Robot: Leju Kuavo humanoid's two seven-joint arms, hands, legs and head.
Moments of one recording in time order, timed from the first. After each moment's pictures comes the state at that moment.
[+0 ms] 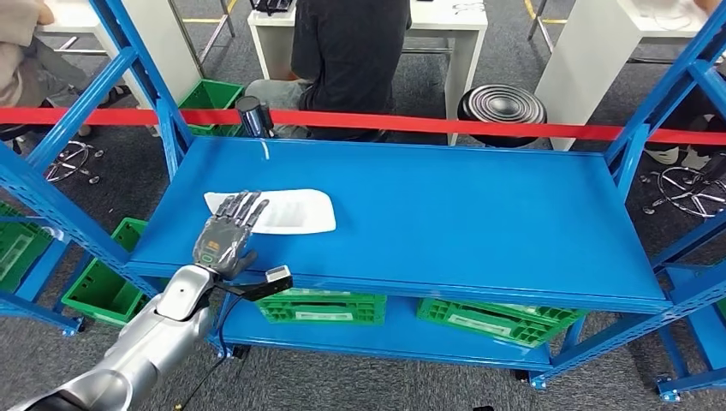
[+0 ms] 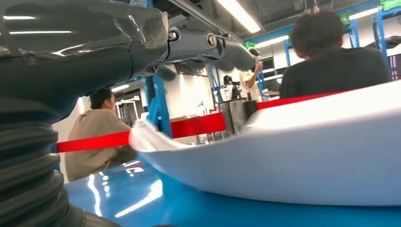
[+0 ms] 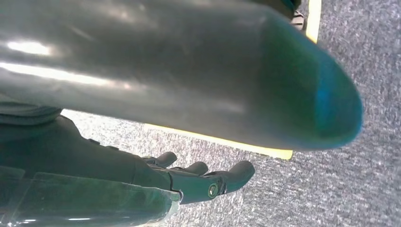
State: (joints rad) left arm -0.55 0.13 -0.50 -0.61 -1.18 0.60 -0.19; right arm 0.01 -0.14 0.94 -0.33 -0.80 -0.19 0.03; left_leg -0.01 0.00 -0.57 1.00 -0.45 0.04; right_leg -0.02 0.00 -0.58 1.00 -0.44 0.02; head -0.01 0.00
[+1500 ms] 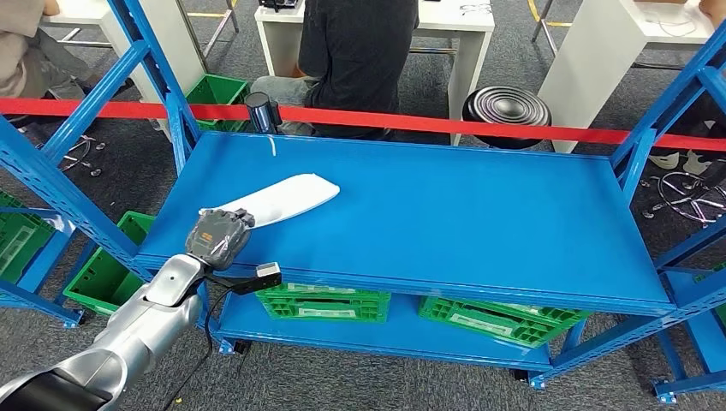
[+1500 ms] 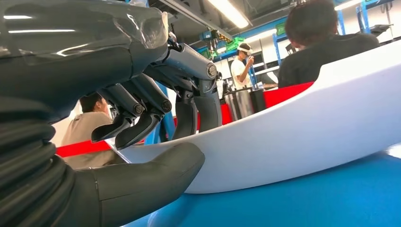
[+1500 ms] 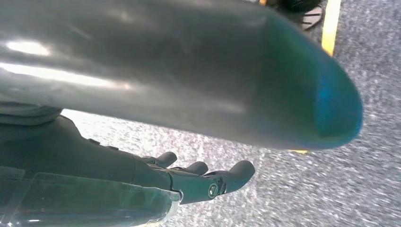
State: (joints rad) left arm -0.63 0.13 -0.52 -0.48 -1.15 0.61 -0.31; right arm 0.05 -0.21 0.99 -0.37 -0.87 -0.19 0.01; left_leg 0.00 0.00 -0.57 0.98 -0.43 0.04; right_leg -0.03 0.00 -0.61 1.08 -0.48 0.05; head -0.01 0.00
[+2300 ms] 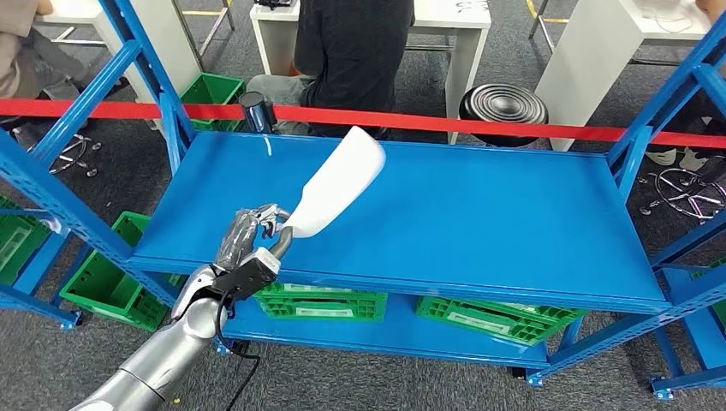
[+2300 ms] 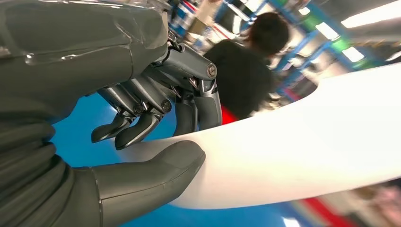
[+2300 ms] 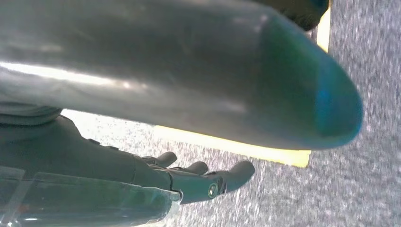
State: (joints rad) left arm -0.38 0.11 -0.55 -1.14 -0.26 0.25 -0.56; right arm 0.07 -0.31 1.22 -0.58 -1.16 -0.31 -0.03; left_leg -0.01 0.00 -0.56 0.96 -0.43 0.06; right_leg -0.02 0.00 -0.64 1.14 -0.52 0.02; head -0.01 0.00
